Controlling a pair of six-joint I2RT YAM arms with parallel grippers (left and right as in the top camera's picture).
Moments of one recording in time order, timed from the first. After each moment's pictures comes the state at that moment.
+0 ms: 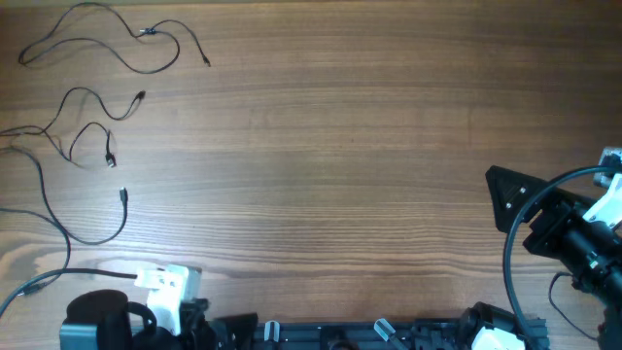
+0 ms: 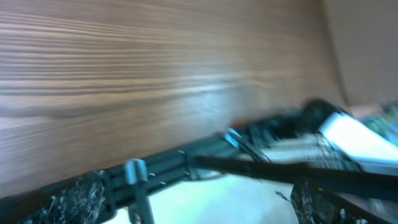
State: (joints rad) left arm -0.06 0.41 1.10 -1.64 0.53 -0.20; right arm -0.36 0.80 1.48 -1.34 -0.59 0.28
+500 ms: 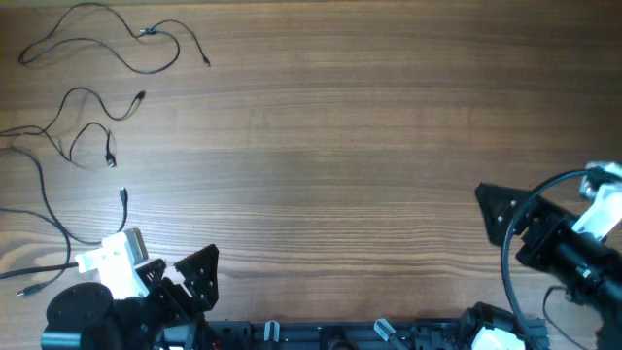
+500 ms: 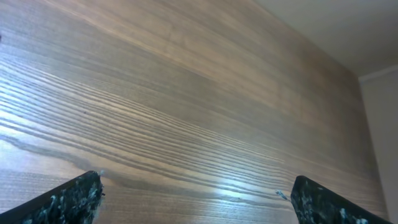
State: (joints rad) left arm -0.06 0.42 1.10 -1.36 0.21 -0.51; right arm -0.36 0.80 1.48 -1.48 -0.62 0.28
